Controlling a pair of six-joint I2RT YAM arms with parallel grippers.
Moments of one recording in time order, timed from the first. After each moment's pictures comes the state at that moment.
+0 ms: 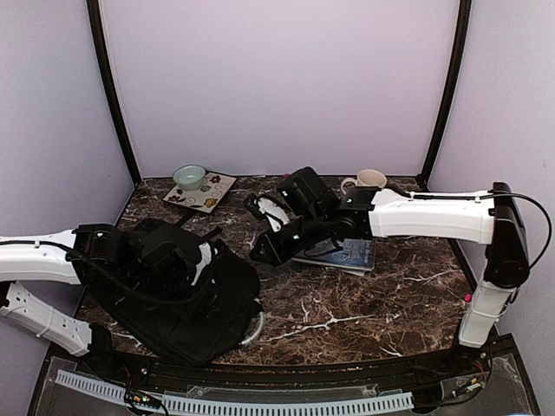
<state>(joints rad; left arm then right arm) -1.24 1.15 0.98 -0.85 -0.20 -0.53 1.05 1.78 1.45 -0.39 -0.25 0.31</state>
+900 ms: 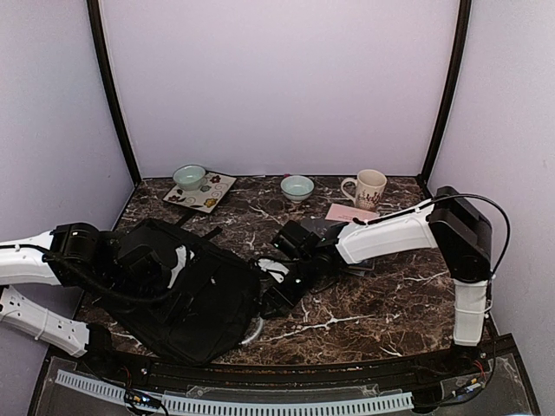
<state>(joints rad) -1.25 1.02 0.96 -1.04 -0.19 -0.59 1.03 2.01 1.32 -0.42 -0.46 0.13</state>
